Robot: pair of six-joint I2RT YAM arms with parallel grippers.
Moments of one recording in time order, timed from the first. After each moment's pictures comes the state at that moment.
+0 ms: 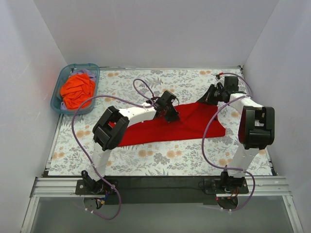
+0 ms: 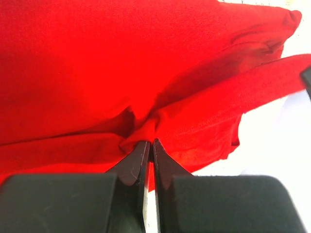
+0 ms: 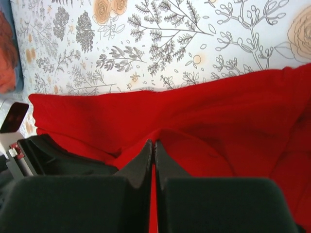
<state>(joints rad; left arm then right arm) -0.79 2.12 1.52 -0.27 0.02 -1.24 -0.02 1.85 1.21 -0.20 -0.63 0.41</state>
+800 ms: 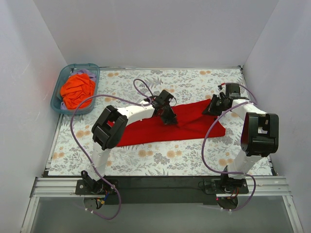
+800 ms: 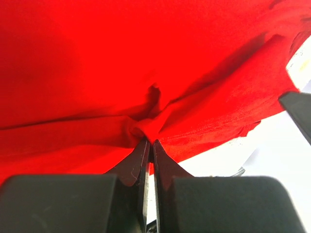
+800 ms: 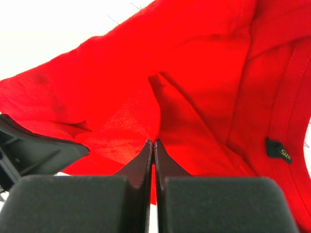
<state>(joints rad) -0.76 2.12 1.52 -0.38 0.17 -1.18 -0.04 1.72 1.07 -0.36 -0.51 0.36</state>
